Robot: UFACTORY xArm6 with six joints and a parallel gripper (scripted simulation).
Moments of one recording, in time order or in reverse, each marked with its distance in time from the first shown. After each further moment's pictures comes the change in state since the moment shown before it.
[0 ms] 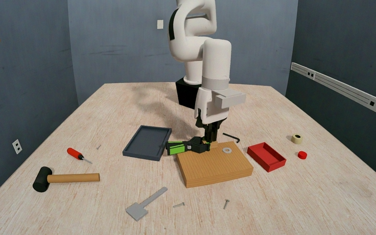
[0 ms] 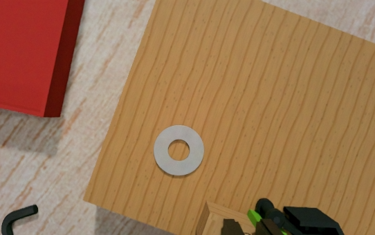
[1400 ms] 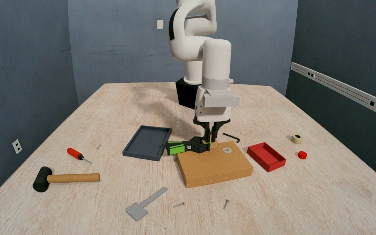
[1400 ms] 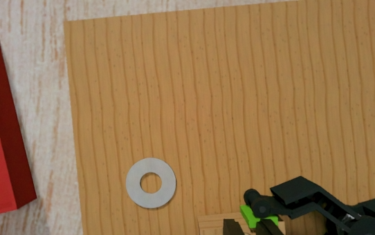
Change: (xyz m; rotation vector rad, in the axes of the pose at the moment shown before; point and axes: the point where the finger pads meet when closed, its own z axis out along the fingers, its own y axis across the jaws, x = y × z) arm 0.000 0.000 0.000 0.002 0.000 0.445
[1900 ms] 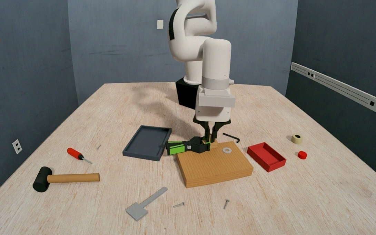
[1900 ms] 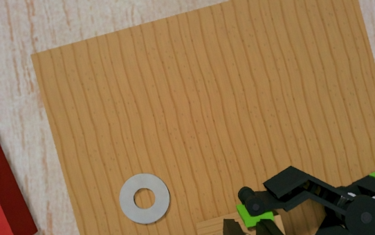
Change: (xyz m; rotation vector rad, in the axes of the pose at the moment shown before) arm 0.000 0.000 0.000 0.000 0.000 0.174
